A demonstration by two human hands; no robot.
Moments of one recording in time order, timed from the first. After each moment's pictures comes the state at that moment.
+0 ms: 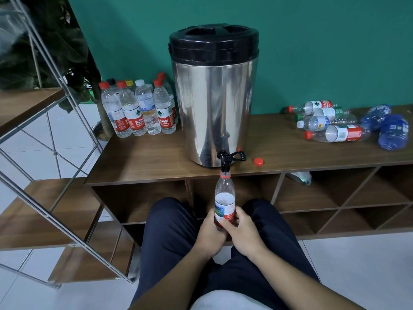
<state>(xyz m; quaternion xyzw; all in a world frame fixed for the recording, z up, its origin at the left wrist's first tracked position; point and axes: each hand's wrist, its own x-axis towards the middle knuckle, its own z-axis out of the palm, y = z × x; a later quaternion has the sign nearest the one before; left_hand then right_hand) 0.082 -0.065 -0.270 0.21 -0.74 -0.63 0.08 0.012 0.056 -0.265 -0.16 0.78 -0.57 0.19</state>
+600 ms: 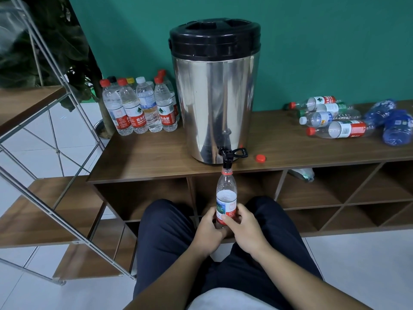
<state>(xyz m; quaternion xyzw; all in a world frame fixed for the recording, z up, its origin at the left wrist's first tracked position) 0.092 -0.075 -0.272 0.18 -0.73 -0.66 0.08 0.016 0.059 -0.259 -0.17 0.76 -0.60 0.20</state>
